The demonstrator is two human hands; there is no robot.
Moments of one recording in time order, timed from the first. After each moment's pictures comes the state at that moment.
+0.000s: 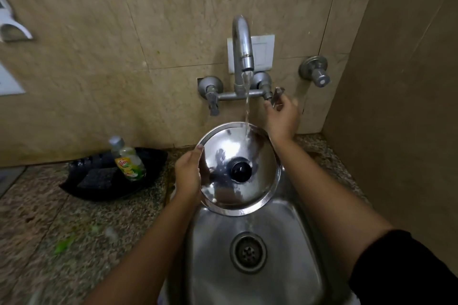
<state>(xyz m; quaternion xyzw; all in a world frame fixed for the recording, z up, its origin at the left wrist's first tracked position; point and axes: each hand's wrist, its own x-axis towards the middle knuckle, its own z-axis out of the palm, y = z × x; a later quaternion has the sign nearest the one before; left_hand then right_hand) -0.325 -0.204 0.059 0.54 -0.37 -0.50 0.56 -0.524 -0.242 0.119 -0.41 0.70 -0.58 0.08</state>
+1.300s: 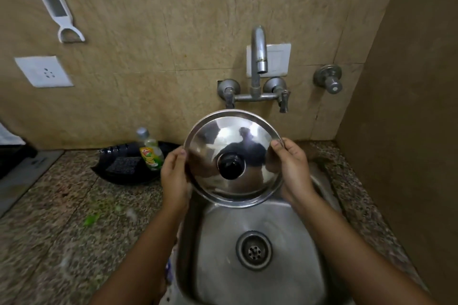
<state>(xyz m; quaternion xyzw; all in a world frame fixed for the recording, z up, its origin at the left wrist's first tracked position) -0.280 -0.144 0.081 0.48 -0.37 -0.43 0.67 -0.486 -0.110 0.116 -0.36 0.47 -0.65 0.47</state>
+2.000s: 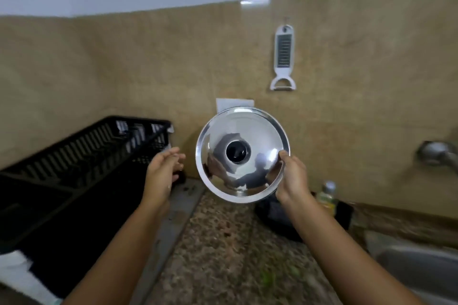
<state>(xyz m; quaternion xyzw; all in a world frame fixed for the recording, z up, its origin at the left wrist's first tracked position) 0.196 -0.199 0.194 0.60 -0.35 -0.32 0.64 -0.026 -0.240 0.188 -0.23 0.43 -0.64 0.59</state>
